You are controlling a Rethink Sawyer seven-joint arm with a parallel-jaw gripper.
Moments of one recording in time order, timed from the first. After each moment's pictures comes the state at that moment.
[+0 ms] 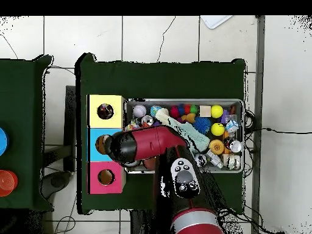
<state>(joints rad) -0.20 -0.66 0.17 1.71 -0.32 0.71 1.89</state>
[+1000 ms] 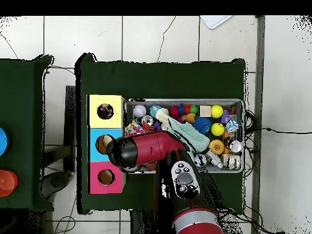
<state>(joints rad) -0.20 -0.65 0.17 1.75 -0.32 0.69 1.89</state>
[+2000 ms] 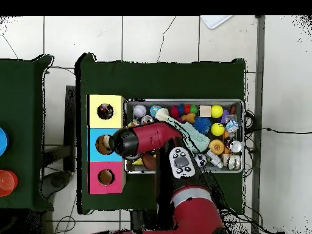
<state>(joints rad) -0.19 -0.51 0.17 1.61 -0.36 0.61 1.89</state>
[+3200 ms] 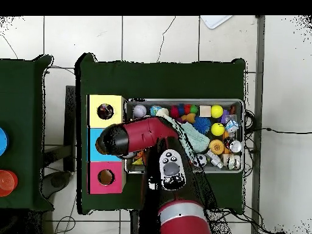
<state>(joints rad) -0.12 -0.63 0.13 1.59 -0.35 0.75 1.89</state>
